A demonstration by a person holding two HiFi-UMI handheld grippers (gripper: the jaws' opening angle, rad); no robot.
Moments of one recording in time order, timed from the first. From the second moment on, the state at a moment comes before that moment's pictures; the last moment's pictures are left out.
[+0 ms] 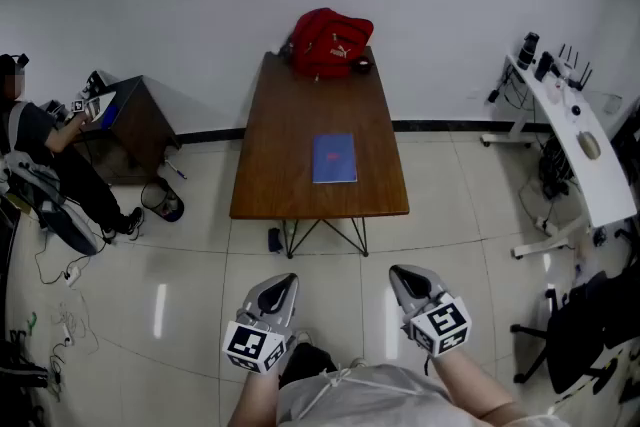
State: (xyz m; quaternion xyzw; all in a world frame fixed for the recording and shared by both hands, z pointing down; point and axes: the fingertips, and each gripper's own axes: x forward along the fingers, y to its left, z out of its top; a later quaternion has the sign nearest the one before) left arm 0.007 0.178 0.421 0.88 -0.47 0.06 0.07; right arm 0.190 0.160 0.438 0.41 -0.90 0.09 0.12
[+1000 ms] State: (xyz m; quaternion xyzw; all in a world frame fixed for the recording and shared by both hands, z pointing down) left arm -0.134 -0.171 0.438 0.92 -0.37 0.09 0.06; right arm 0.092 -0.154 0.476 0.56 -0.80 0.16 0.15
